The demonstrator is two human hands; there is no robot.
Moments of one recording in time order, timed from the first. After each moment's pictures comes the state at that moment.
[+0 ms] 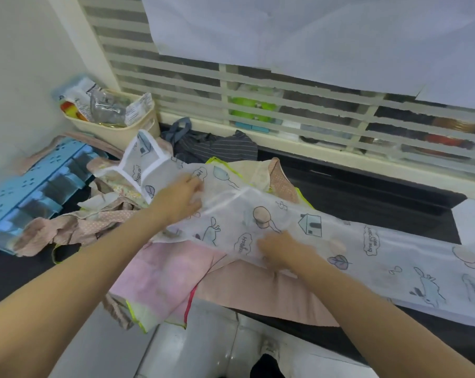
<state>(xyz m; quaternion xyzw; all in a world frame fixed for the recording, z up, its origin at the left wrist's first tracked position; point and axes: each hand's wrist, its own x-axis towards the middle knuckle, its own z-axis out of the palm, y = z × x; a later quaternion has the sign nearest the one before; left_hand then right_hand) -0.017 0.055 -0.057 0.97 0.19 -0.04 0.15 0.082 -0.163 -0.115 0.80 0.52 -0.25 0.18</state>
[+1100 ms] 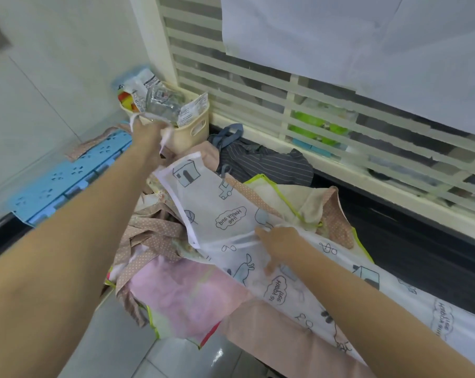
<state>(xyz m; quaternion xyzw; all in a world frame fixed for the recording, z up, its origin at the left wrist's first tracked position) -0.004 0.211 0.005 0.50 0.52 0.34 0.60 0.111 -0.039 -0.109 0.75 0.59 -0.24 0.17</state>
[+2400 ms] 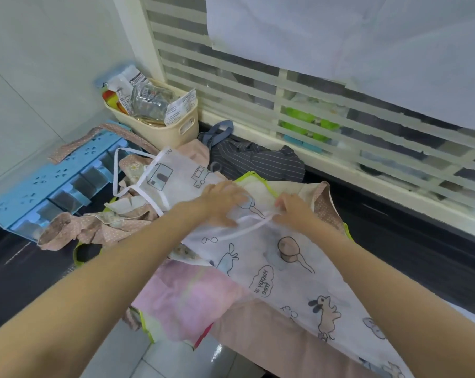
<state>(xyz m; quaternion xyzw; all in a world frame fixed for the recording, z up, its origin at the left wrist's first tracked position) 0.030 0.105 -0.066 0.96 0.14 -0.20 0.13 0.175 -0.037 -0.109 0.85 0.41 -0.28 -0.15</state>
